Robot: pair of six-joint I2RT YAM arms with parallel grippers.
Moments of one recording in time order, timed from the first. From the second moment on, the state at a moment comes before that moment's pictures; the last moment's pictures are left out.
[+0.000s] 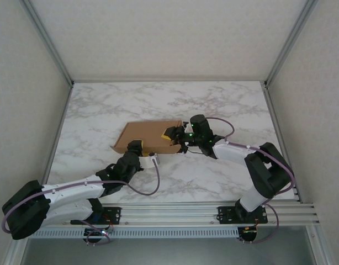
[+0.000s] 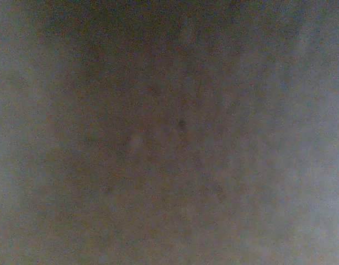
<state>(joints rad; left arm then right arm) -0.85 1.07 0.33 0.27 -0.51 0.96 0.64 1.59 0.81 0.27 -0.65 1.46</state>
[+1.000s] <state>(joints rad) -0.85 1.16 0.37 0.50 -0.69 1.12 0.64 1.53 0.80 0.36 -0.70 1.60</state>
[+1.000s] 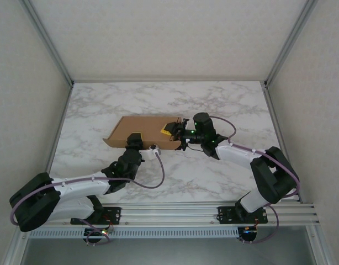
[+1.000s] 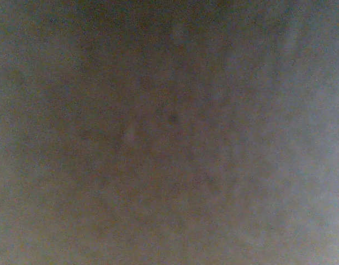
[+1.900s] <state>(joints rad) -0.85 1.20 1.11 -0.70 -0.32 0.70 0.54 1.09 1.15 -0.68 -0.16 0.88</state>
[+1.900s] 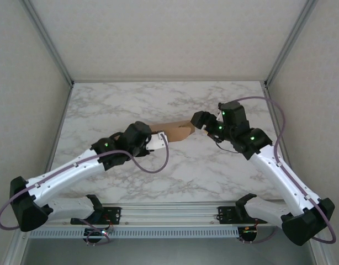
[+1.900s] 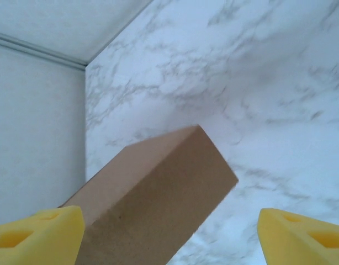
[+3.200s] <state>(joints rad) -0.86 1.64 1.37 -1.16 -0.14 0.64 0.53 1.15 1.02 -0.77 -0.45 0.67</state>
